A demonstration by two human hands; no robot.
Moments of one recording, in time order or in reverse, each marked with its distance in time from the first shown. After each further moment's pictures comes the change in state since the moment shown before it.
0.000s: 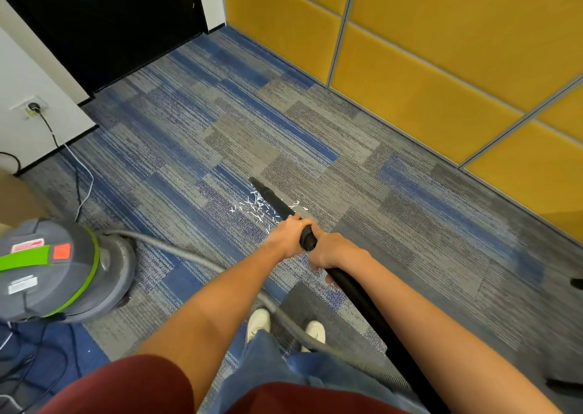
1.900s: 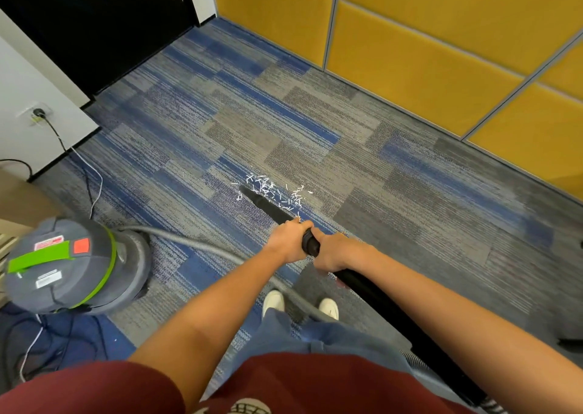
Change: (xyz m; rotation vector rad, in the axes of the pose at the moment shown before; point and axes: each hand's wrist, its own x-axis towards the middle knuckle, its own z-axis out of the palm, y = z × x) left_hand -0.058 -0.005 0.032 0.112 -0.041 0.015; right_hand -0.033 0.013 0.050 -0.154 -0.078 -0.032
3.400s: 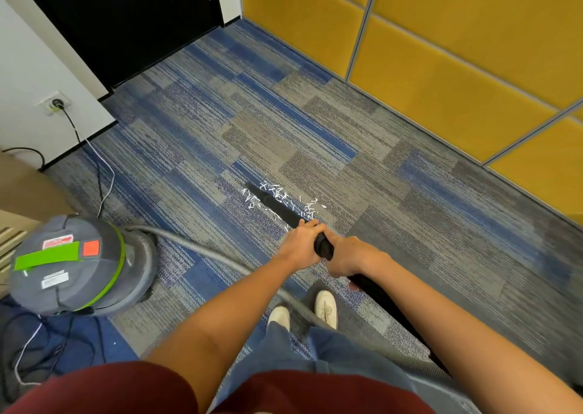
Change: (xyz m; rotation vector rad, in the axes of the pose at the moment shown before) left_hand 0.028 -0.047 -0.032 -0.290 0.150 0.042; right_hand 0.035 -0.051 -0.047 -0.081 0.068 -0.024
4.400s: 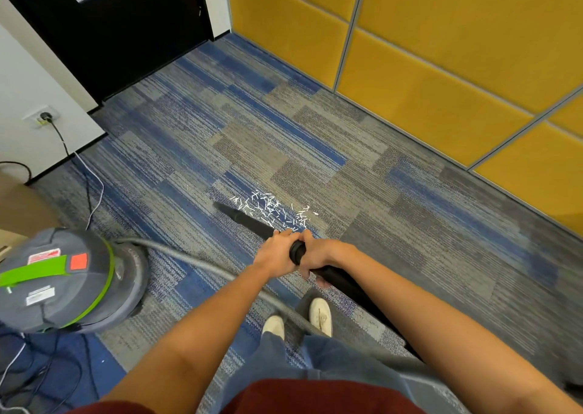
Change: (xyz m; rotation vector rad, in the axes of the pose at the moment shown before) left_hand -0.015 -0.015 -0.015 0.101 -0.071 -0.092; right_hand 0.030 -0.014 0.003 0.250 -0.163 0.002
